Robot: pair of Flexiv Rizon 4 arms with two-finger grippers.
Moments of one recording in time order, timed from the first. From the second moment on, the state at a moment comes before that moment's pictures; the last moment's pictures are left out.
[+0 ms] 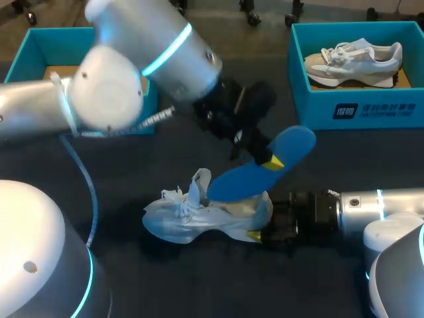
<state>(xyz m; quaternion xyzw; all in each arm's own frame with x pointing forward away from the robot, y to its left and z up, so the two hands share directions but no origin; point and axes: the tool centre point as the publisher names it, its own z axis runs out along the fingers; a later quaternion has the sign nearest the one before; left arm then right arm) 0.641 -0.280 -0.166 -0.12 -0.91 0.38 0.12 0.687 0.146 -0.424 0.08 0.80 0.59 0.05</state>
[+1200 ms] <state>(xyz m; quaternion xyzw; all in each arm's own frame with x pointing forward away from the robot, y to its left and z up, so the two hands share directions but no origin) 0.623 -0.218 -0.043 -0.15 -0.84 0.49 0.15 0.687 0.146 -0.424 0.08 0.80 0.59 0.05</state>
